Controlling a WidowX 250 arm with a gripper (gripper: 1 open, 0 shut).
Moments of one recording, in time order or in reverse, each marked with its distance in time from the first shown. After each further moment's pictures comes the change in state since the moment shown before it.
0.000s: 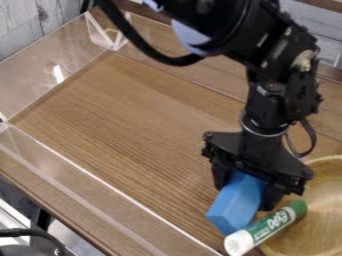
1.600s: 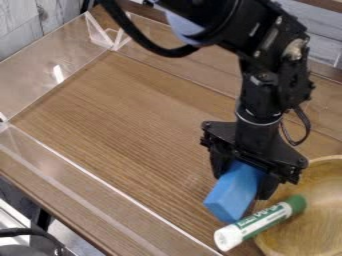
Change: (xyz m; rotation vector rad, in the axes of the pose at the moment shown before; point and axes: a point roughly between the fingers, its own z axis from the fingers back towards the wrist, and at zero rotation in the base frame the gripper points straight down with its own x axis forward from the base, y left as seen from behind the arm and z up) arm 0.012 0.009 0.001 -0.011 -0.030 -0.025
